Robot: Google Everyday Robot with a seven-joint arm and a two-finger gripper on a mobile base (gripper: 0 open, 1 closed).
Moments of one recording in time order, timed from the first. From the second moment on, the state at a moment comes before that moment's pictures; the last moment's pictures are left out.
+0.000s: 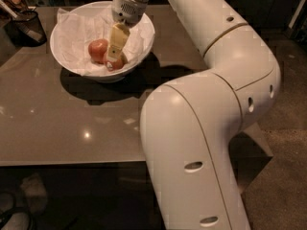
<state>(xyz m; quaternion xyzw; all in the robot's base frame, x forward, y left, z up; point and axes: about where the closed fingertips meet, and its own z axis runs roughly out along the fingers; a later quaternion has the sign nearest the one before) 0.676 0.091 0.916 -0.68 0.70 0.17 0.15</state>
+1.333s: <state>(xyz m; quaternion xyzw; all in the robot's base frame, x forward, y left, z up) 0.682 0.089 0.889 -0.67 0.71 0.18 0.12</state>
